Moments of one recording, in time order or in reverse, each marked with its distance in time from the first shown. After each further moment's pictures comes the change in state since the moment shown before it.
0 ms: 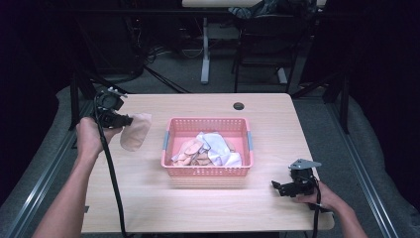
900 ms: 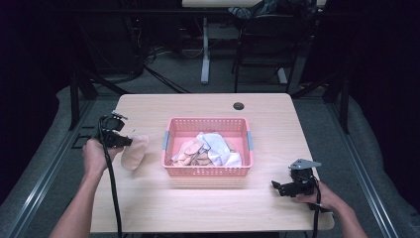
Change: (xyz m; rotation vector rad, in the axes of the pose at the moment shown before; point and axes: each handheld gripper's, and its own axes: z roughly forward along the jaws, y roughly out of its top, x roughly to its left) left arm 0.010 -0.055 0.067 0.110 -0.038 -0.107; right arm 0.000 0.000 0.000 -0.002 -0.001 0.001
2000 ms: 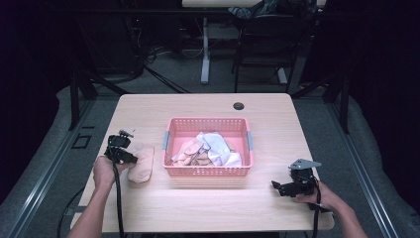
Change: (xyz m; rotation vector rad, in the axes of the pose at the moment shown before) left arm 0.008 -0.039 0.066 0.111 -0.048 -0.085; right arm 0.000 0.000 0.000 0.000 0.000 0.000
